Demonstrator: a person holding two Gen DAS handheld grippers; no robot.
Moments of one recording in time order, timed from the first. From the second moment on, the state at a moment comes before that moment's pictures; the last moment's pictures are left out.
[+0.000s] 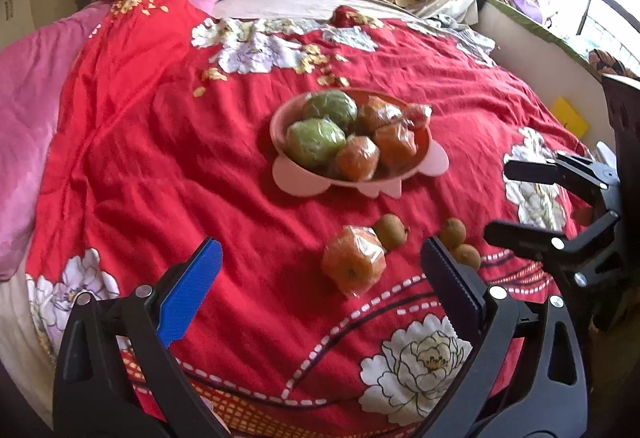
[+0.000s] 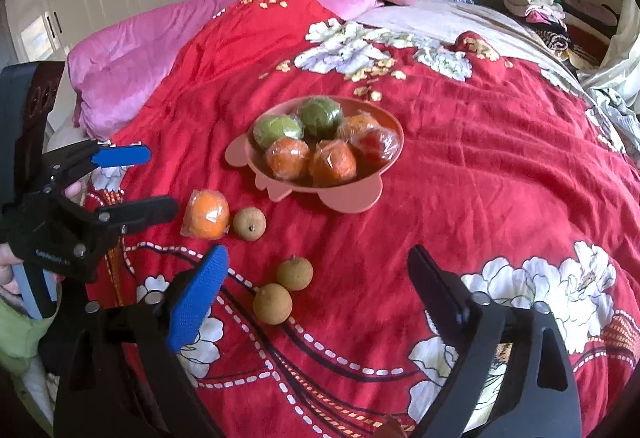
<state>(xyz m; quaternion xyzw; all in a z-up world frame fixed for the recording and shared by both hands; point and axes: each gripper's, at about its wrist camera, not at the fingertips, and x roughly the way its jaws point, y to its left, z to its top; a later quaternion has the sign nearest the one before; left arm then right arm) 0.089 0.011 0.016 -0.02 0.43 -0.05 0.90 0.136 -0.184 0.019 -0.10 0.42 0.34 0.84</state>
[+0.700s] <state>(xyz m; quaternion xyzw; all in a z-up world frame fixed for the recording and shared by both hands) 0.094 0.004 -0.007 -0.02 0.44 -0.07 0.89 0.140 -0.158 -0.012 -0.12 0.48 0.36 0.80</state>
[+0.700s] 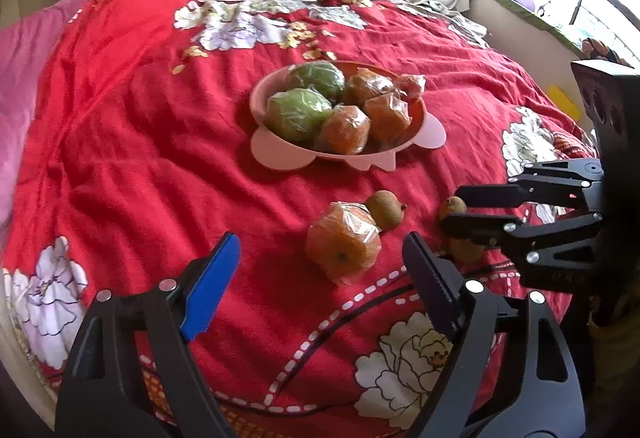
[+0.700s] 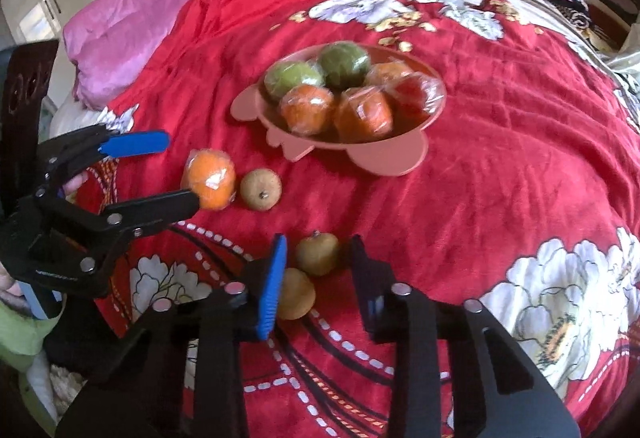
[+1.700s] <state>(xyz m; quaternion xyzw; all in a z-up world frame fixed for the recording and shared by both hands) 0.110 0.005 -0.021 -0.05 0.45 -0.10 0.88 0.142 -0.157 -0.002 -0.10 0.43 0.37 0.82</state>
